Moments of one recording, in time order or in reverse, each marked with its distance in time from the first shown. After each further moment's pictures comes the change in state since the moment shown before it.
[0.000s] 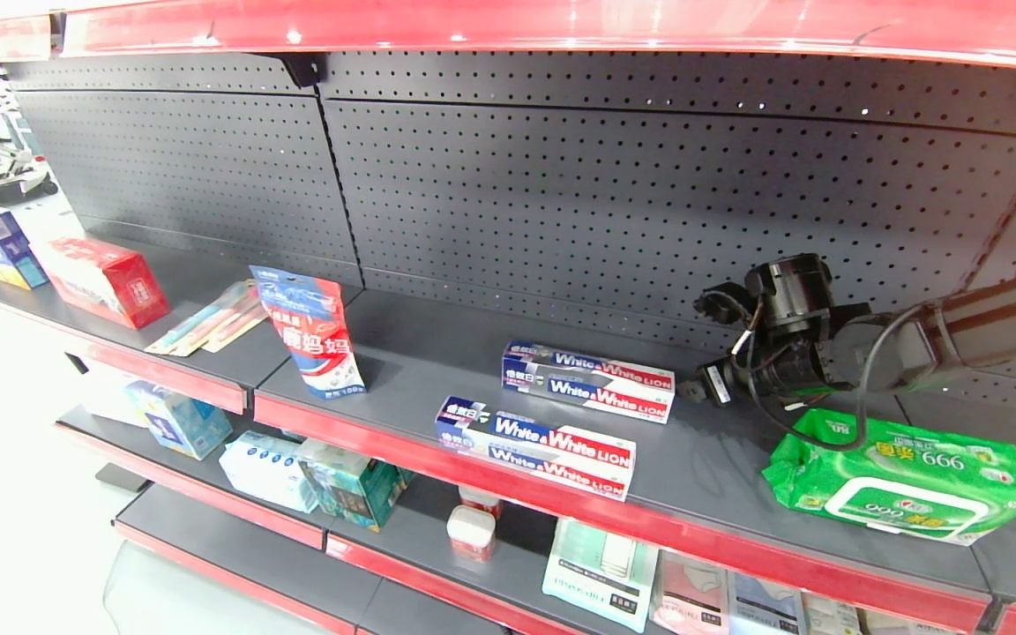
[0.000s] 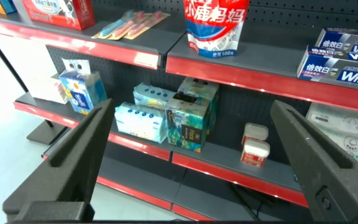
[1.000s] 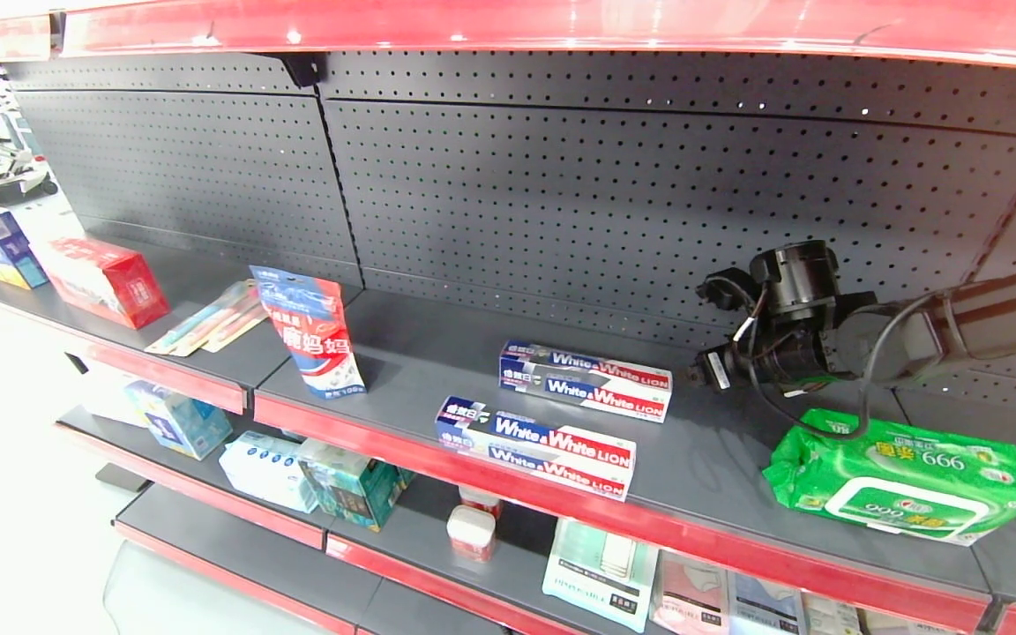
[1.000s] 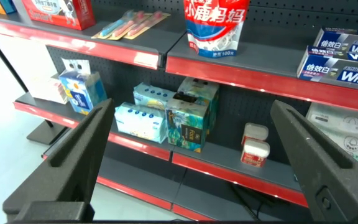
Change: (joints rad) left arm 0.000 0.000 0.000 0.000 0.000 0.000; right arm -0.002 -0.012 -0.030 -0.010 -0.004 -0.001
